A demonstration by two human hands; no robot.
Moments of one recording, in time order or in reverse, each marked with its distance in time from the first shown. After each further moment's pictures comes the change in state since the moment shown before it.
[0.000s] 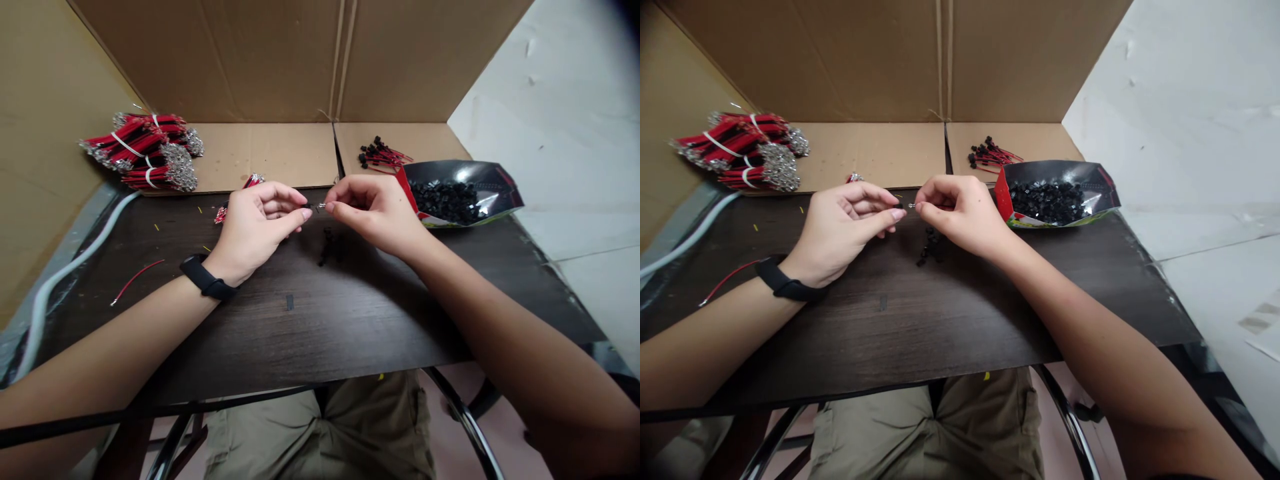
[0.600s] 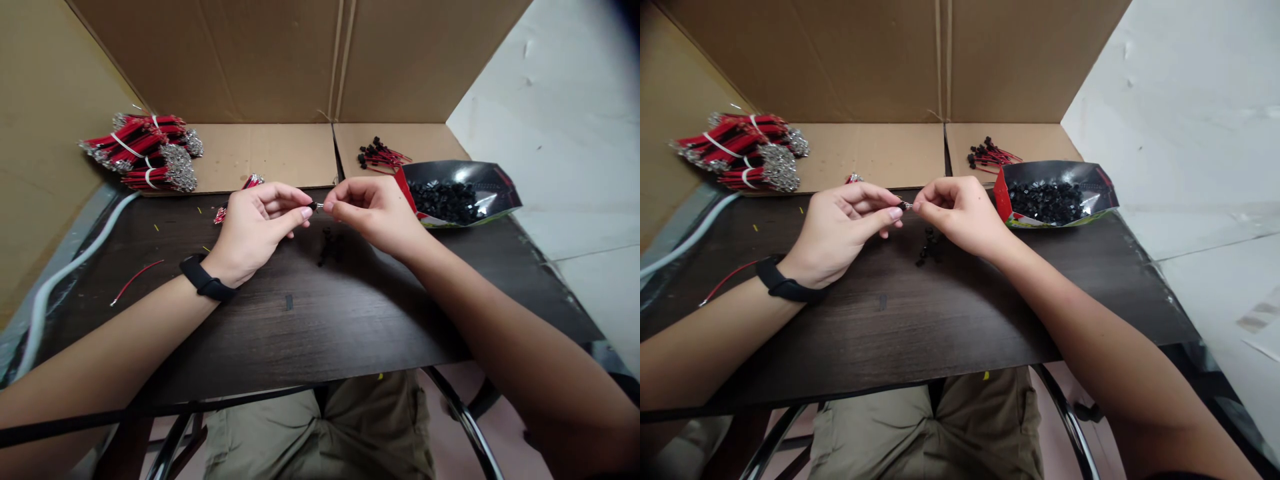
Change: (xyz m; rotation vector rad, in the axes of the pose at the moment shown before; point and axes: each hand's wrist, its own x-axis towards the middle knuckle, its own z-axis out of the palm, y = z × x) left_hand -0.001 0.002 -0.001 0.078 -0.017 0.024; right_hand -0.001 -0.003 0.002 0.110 -0.006 0.087
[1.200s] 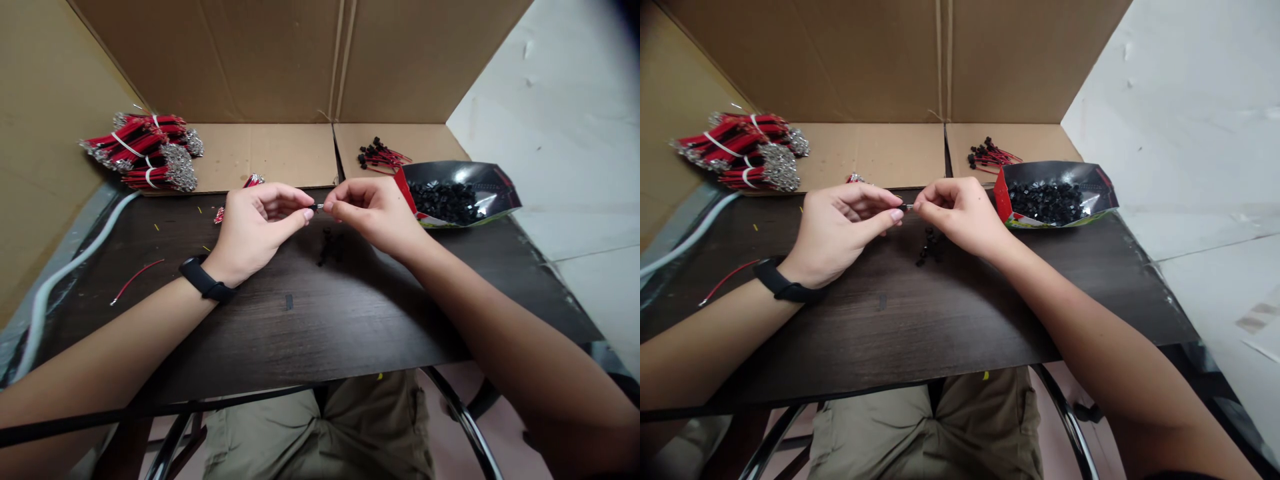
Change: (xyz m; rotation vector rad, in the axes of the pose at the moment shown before) left_hand -0.002 0.003 0.000 0.015 0.002 0.088; right_hand 0.000 0.000 0.002 -0.012 0.012 0.000
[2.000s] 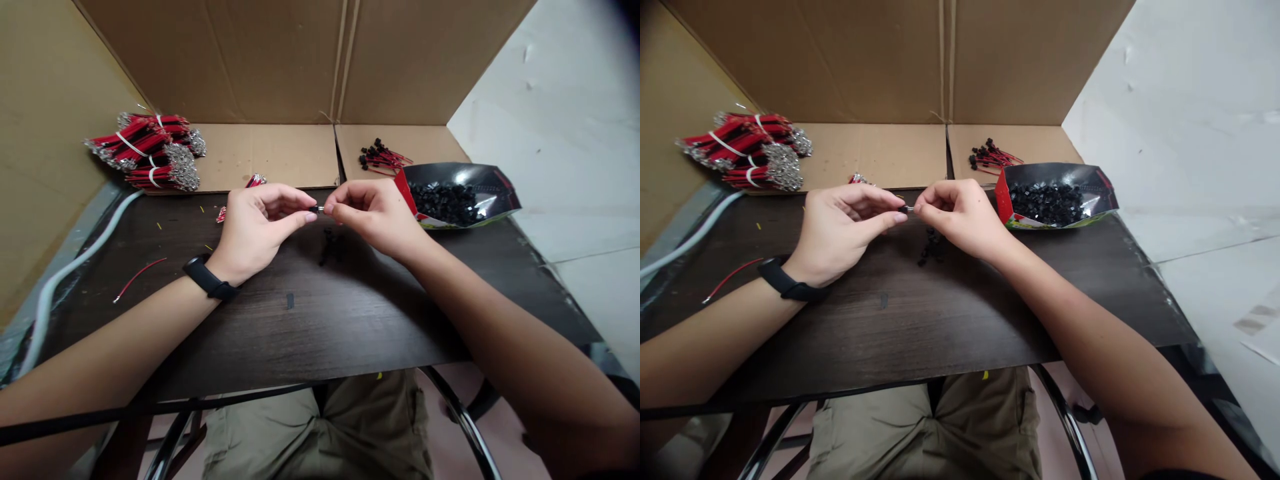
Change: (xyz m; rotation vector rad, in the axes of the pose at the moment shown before) left_hand 0.001 -0.004 0.000 0.004 0.020 0.080; right_hand -0.001 -0.002 0.000 -0.005 -0.022 -0.025
